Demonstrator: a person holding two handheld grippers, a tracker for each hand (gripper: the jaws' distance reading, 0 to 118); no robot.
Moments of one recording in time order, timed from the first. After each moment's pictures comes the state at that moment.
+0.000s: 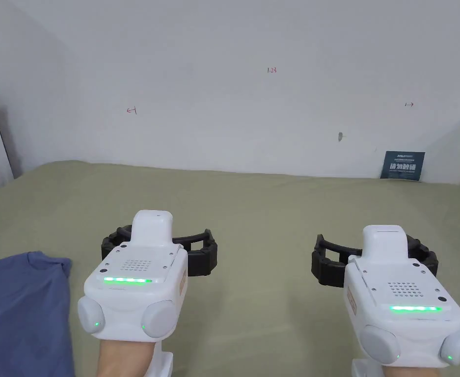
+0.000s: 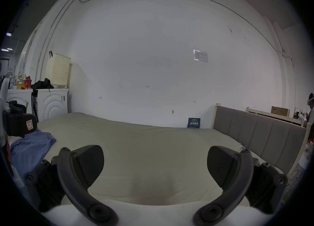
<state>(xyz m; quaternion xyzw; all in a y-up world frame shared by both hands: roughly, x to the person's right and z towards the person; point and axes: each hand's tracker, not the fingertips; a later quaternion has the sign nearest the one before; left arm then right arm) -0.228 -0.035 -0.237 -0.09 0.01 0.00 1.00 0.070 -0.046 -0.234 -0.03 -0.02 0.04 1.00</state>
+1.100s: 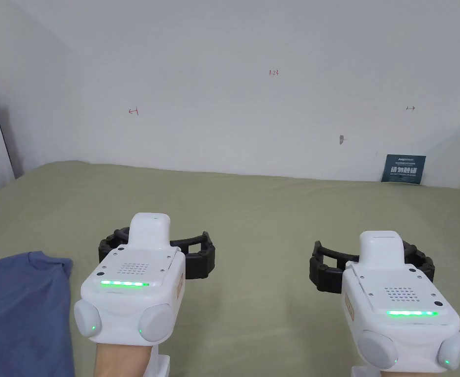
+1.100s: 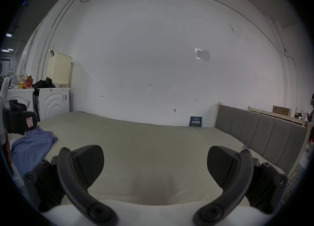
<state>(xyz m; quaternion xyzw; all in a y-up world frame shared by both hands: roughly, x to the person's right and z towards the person) -0.233 -0.036 -0.235 -0.09 0.02 0.00 1.00 0.065 -0.050 -0.235 -0.04 -0.01 0.05 1.00</state>
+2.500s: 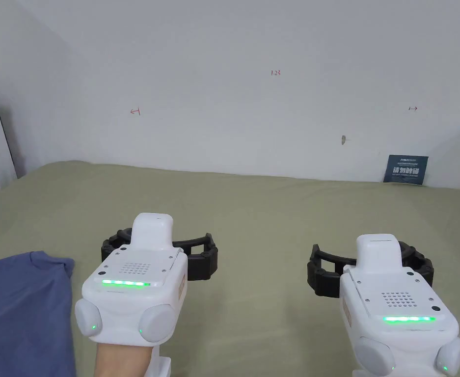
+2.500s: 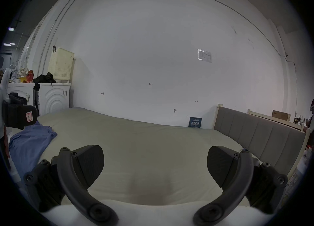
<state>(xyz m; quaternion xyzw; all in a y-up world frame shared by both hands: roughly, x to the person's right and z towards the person) -0.232 -0.034 -0.235 -0.10 0.01 0.00 1.00 0.060 -0.052 -0.232 -0.03 -0.01 0.06 1.00</state>
